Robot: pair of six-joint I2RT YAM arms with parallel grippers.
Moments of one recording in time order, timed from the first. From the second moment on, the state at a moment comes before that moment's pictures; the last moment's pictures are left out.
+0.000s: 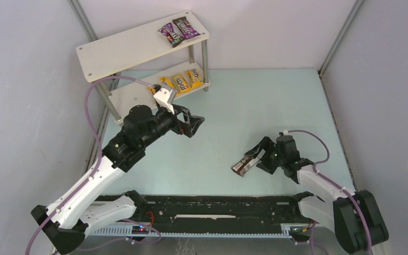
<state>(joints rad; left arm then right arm) -0.69 0.92 1.03 -0.25 0.05 -0.23 0.30 1.00 0.30 -0.08 -0.27 0.99</state>
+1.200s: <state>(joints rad) -0.69 0.93 1.03 -0.25 0.05 -0.23 0.33 1.21 0.40 0.01 -0.20 0.92</state>
